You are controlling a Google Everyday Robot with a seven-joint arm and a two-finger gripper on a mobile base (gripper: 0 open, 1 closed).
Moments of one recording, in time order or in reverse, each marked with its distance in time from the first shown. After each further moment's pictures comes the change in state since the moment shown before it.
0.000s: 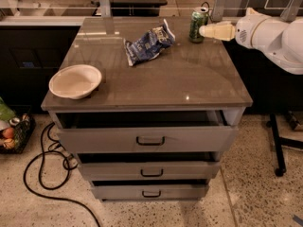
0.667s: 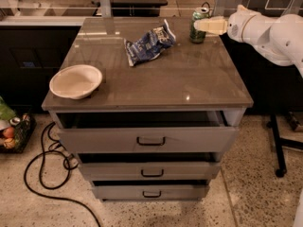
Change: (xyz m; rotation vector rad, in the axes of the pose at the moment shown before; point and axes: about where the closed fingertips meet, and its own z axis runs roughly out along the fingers) arm 0.006 -0.019 0.048 -0.025 -0.029 0.036
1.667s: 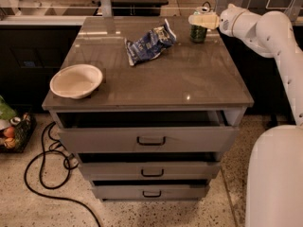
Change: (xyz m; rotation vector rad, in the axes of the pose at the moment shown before) arm 0.010 -0.020 0.060 -0.022 -0.019 0.060
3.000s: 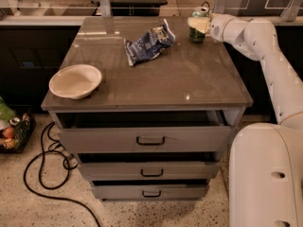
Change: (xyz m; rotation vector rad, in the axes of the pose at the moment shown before) arm 0.034 0.004 0.035 -0.030 0.022 0.036
